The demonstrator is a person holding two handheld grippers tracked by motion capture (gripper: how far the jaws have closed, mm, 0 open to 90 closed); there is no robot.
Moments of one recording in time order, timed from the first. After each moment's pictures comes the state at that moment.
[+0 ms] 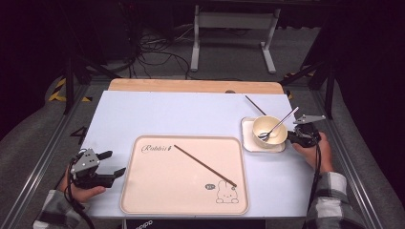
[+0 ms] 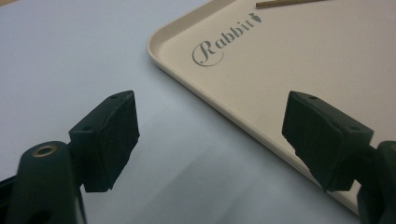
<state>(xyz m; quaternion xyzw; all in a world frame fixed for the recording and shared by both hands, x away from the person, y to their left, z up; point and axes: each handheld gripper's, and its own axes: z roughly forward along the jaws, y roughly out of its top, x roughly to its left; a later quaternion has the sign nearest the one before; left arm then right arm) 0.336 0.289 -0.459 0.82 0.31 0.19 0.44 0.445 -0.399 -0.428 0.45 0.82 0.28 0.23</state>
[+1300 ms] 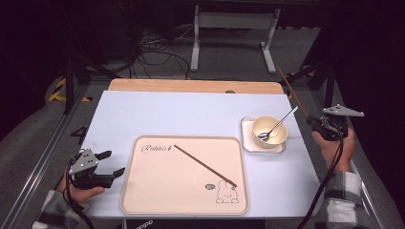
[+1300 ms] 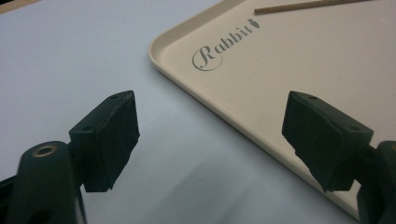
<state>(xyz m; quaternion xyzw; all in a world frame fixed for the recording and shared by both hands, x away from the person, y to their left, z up) 0.334 0.291 -0.457 0.82 0.31 0.20 0.44 0.415 -0.426 -0.359 0.51 0.71 0.34 0.34</state>
